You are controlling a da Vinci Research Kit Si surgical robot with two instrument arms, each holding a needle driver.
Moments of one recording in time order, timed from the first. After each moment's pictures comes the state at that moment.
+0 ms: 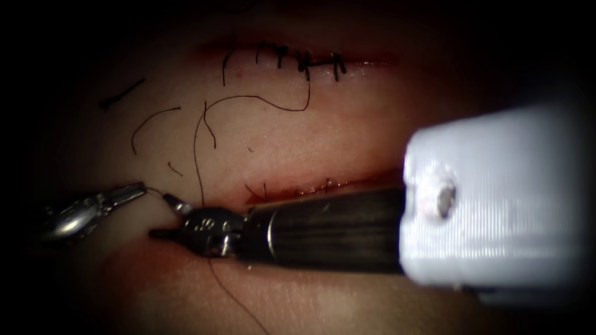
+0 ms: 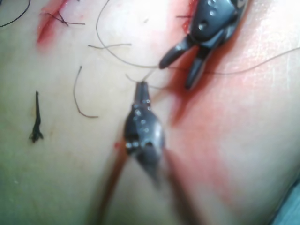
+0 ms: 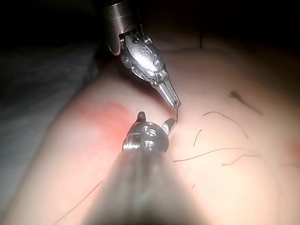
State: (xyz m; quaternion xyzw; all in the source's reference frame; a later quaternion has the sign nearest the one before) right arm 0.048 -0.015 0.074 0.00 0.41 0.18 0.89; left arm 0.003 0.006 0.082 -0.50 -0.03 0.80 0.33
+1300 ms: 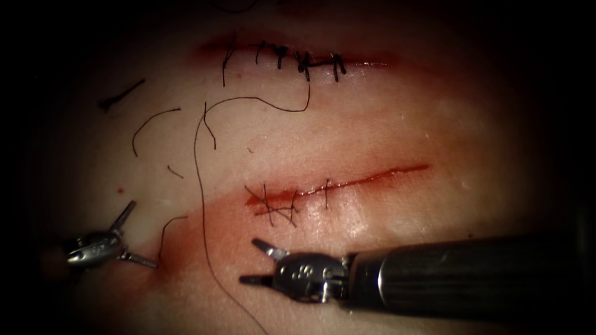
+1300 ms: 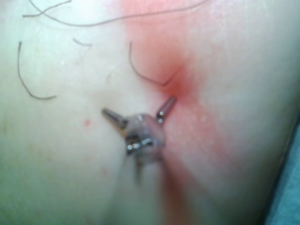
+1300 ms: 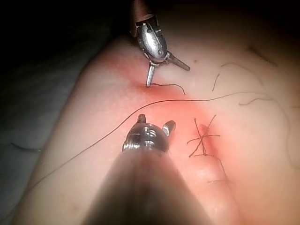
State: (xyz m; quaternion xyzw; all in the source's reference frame) right arm 0.036 -0.021 0.072 -0.01 0.39 0.18 0.90; left arm 0.004 -0.004 0.093 -0.39 -0.04 0.89 0.22
